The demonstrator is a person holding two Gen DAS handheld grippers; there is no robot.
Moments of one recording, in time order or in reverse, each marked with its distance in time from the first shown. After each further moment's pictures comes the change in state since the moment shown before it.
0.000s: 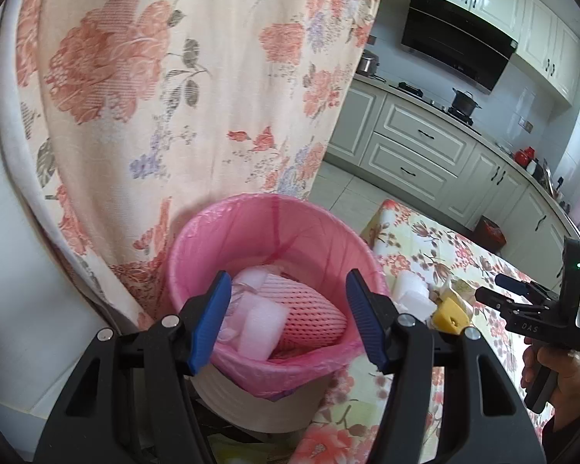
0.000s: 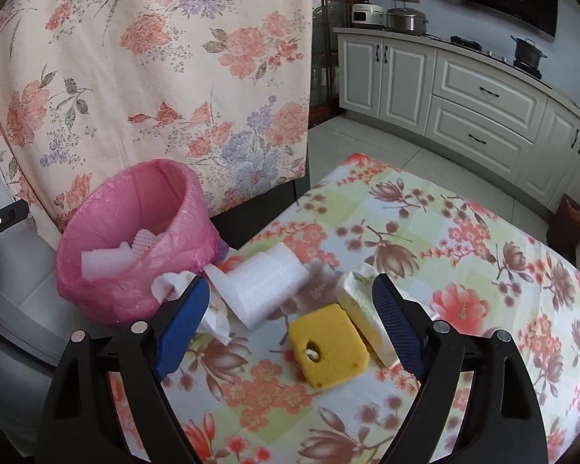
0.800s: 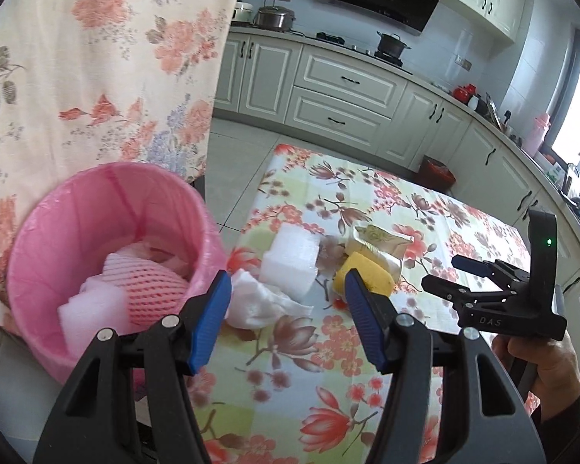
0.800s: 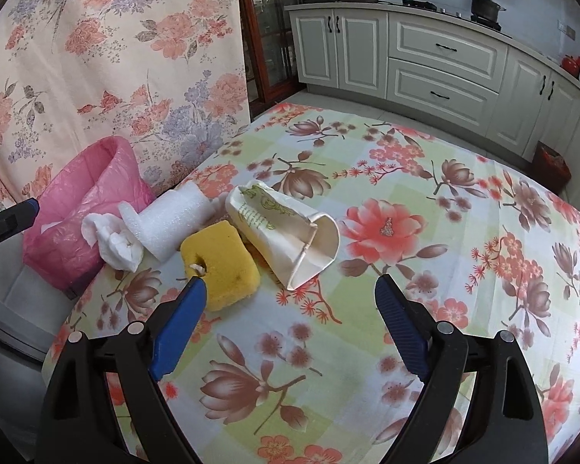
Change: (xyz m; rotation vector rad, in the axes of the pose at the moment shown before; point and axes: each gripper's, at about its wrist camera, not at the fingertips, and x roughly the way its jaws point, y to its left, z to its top) left arm 0.070 -0.140 -0.036 0.187 0.135 -0.196; right arm 0.000 -0.079 -0.057 0.110 0.060 -0.053
